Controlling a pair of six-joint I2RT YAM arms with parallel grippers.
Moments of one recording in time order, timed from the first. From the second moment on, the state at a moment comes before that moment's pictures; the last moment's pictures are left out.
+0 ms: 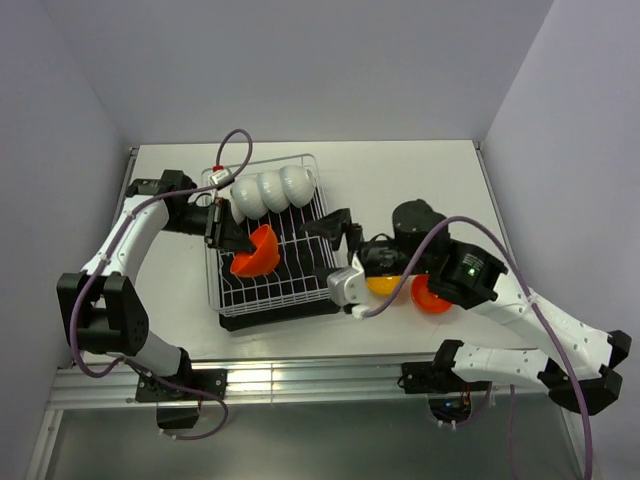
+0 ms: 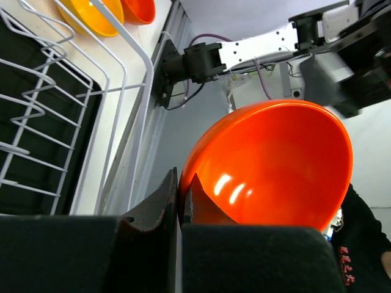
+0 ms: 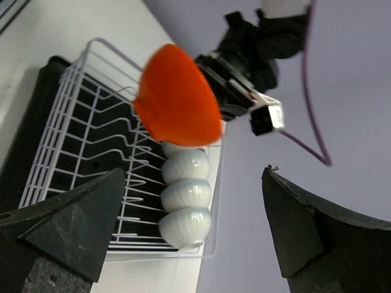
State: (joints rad) left arm -0.08 1.52 1.30 -1.28 1.38 0.39; right arm 0.94 0.99 1.23 -0.49 -0.51 -1.17
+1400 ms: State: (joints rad) left arm -0.43 1.14 1.25 -0.54 0.37 -0.21; right arm 0.74 1.43 1.57 -0.55 -0.31 0.17
